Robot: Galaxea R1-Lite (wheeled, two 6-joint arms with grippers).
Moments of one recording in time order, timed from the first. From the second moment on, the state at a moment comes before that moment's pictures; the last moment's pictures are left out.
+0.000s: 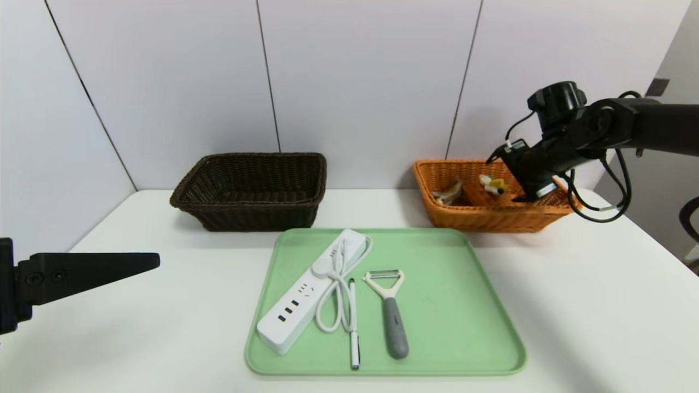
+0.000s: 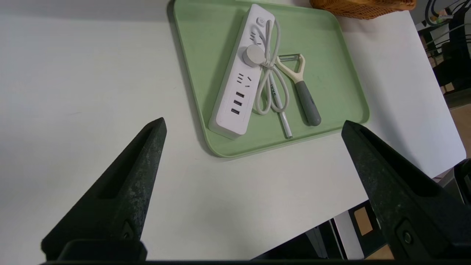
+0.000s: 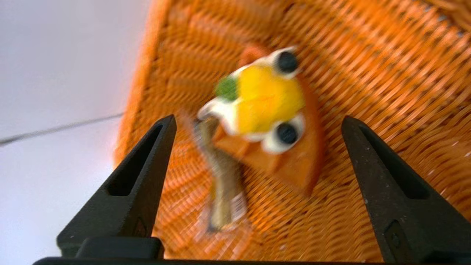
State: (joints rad) left arm -0.32 0.98 -0.96 0.41 -0.23 -0.40; right arm 0.06 2.19 -1.95 0.51 -0.01 1.10
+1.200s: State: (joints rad) left arm -0.35 1.01 -1.05 0.54 -0.22 -0.37; right arm 0.71 1.84 -1.95 1.27 0.00 0.89
